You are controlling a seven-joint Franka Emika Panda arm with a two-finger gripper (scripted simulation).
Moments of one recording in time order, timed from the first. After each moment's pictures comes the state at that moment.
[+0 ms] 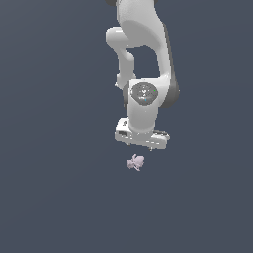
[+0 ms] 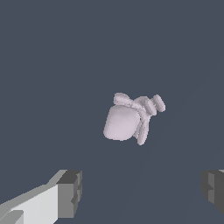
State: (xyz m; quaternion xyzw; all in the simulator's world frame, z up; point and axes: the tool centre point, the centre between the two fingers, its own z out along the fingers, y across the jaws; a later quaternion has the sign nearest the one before) arm 0.026 0.056 0.121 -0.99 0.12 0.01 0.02
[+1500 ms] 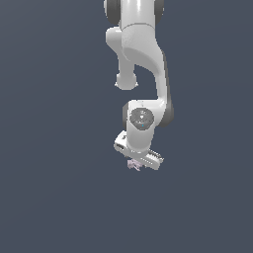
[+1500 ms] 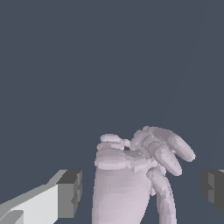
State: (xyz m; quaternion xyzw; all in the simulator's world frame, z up) arm 0.061 0.043 0.058 -0.97 0.25 0.00 0.00
